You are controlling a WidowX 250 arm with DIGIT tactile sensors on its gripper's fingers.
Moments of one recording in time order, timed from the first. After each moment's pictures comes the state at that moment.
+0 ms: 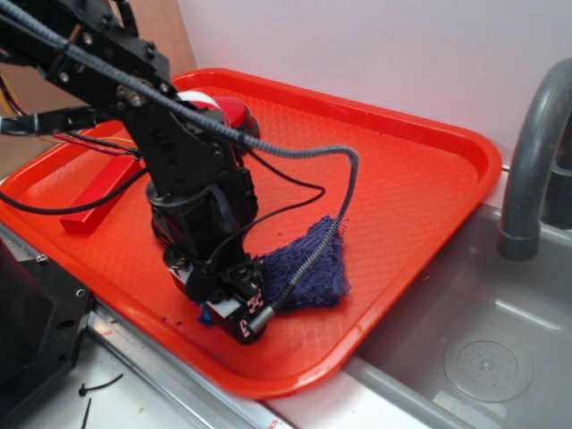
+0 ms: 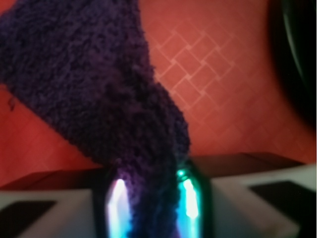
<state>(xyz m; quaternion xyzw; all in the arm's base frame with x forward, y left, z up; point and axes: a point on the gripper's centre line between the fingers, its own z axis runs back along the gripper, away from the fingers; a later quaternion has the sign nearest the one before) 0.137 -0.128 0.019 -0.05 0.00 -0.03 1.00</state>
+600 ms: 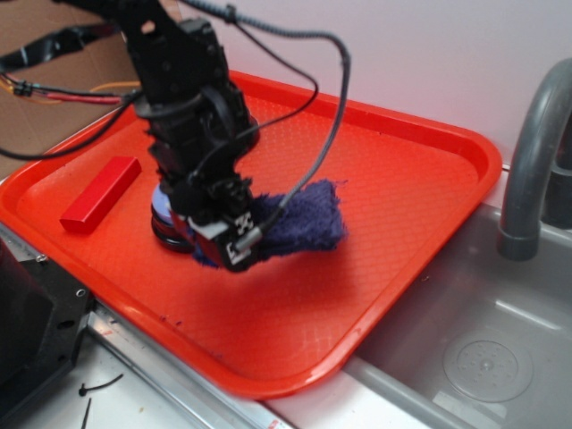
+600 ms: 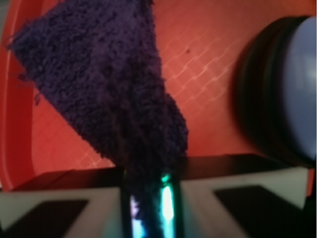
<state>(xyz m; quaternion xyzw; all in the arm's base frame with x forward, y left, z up) 0.159 -0.116 0.072 -0.06 0.01 -0.04 1.00</state>
